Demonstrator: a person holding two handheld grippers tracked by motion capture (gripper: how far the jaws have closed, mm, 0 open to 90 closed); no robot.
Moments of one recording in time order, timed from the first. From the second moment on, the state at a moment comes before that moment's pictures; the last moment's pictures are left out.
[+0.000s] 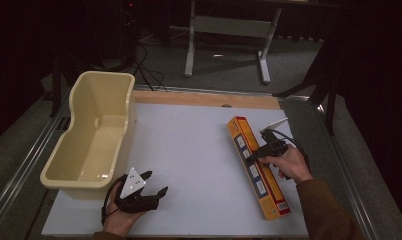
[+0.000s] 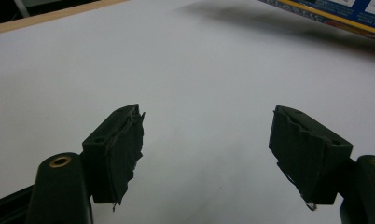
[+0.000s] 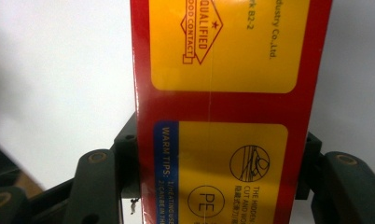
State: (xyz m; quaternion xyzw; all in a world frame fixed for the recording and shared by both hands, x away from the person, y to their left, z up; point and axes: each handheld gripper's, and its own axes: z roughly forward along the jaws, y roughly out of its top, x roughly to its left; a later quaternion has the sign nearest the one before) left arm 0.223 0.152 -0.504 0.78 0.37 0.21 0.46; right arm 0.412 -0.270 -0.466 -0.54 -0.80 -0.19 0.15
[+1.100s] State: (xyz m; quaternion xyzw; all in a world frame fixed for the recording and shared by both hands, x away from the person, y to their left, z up) left arm 0.222 0.152 -0.504 0.78 0.37 0.21 0.46; right arm 0.386 -0.196 -0.419 -0.47 -0.77 -0.37 0.24
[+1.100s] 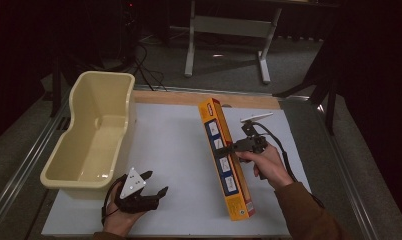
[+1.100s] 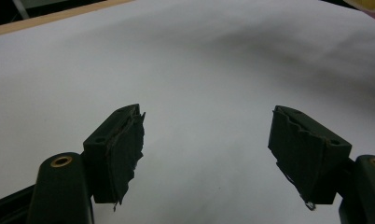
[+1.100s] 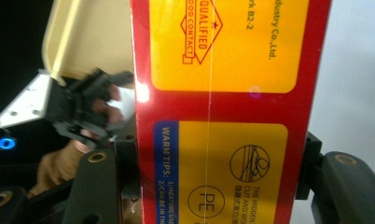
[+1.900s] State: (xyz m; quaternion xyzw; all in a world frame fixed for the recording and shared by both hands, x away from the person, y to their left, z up) left arm 0.222 0.153 -0.503 0.78 0.37 0.21 0.47; right arm 0.398 -0.146 -0.392 -0.45 -0.72 -0.44 0.29
